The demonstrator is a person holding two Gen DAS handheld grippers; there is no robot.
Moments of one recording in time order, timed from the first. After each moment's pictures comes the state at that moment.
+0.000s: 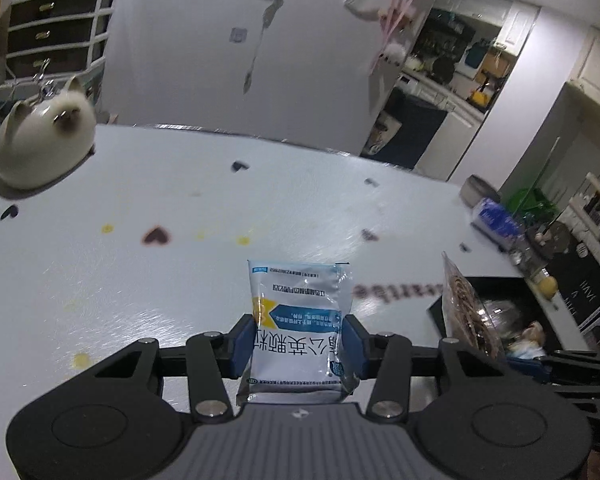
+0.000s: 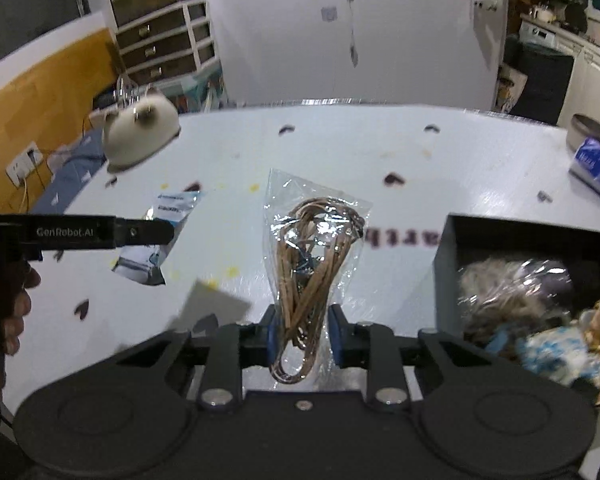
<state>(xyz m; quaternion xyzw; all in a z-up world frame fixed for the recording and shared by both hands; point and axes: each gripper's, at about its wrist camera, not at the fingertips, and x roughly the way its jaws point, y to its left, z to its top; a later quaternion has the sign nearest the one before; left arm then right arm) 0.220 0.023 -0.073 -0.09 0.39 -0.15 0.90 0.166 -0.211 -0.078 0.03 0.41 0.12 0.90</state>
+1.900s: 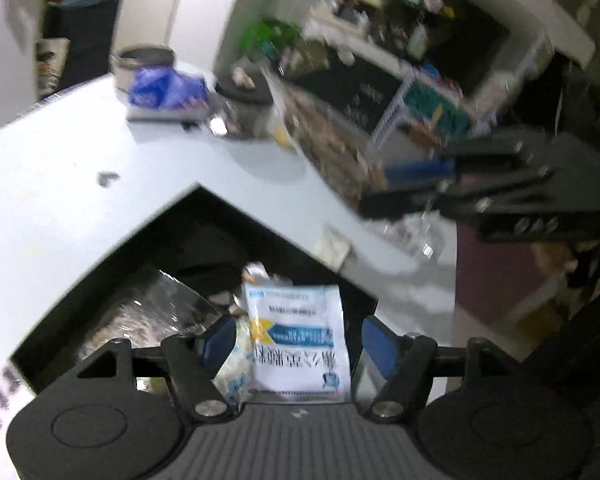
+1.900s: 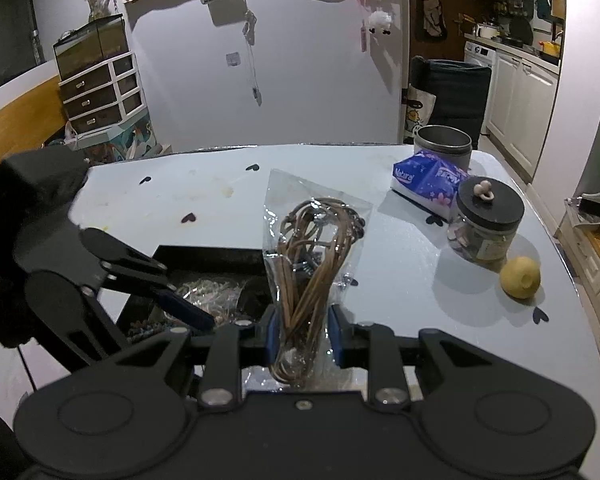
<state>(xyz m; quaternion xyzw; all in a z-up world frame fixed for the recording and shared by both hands) 0.268 -0.297 -0.108 0.08 0.44 -0.53 0.72 0.152 -0.491 -0.053 0.03 0.37 0.08 0.93</state>
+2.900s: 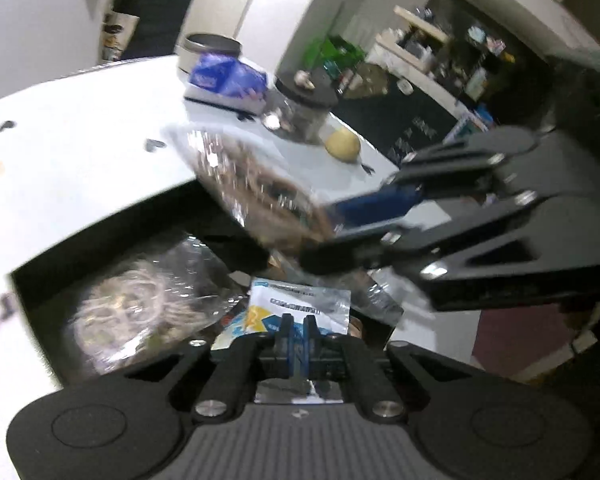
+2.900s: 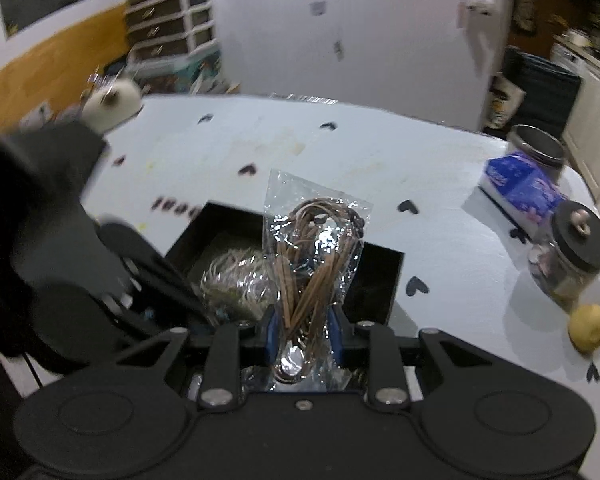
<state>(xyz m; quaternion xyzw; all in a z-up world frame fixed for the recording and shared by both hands) 0.250 -0.282 -0.122 0.01 0.46 -0.46 0.76 0.202 -0.449 -0.074 -0.05 0.43 0.20 0.88</state>
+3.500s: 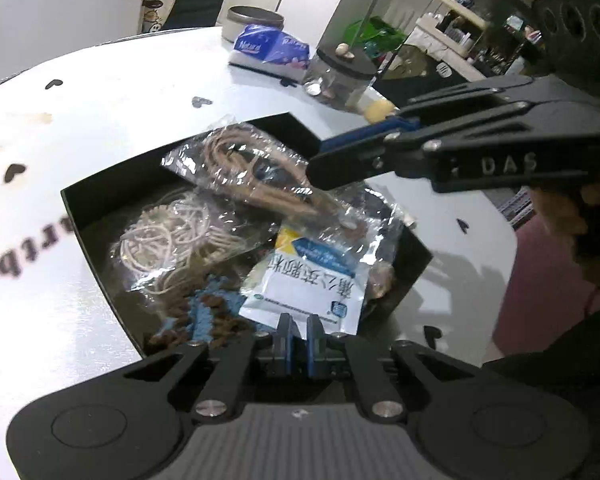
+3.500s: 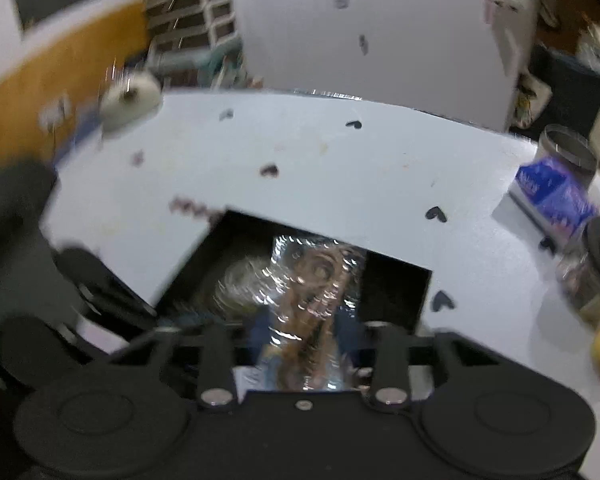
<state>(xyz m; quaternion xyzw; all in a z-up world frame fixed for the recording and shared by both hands) 0.229 -0.265 -0.132 0.04 0.50 -0.40 0.77 0.221 -0.445 -0.072 -0.01 0.44 0.23 0.87</state>
